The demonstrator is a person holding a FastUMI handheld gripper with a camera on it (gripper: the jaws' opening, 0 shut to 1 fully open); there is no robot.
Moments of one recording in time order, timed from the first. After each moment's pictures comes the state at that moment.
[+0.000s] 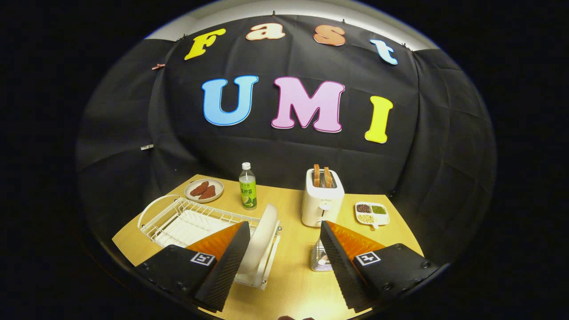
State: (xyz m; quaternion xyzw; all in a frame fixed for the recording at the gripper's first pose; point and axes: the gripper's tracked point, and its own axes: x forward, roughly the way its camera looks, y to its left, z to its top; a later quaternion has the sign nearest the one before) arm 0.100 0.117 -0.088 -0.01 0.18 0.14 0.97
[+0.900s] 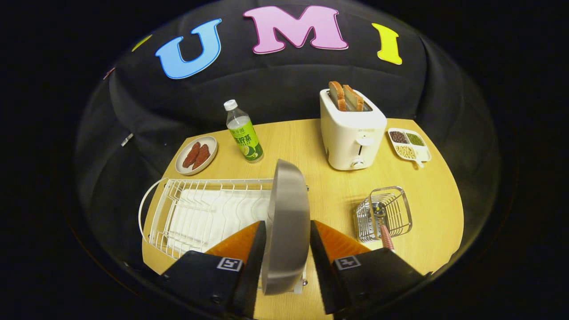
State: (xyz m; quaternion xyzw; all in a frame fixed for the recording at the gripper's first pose) arm 0.148 0.171 -0.201 0.07 0.43 0.12 0.89
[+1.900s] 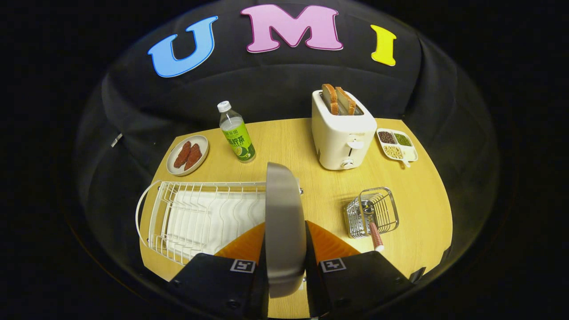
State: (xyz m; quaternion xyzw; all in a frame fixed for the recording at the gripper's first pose) arm 0.154 0.168 -0.183 0.04 0.44 0.07 0.89
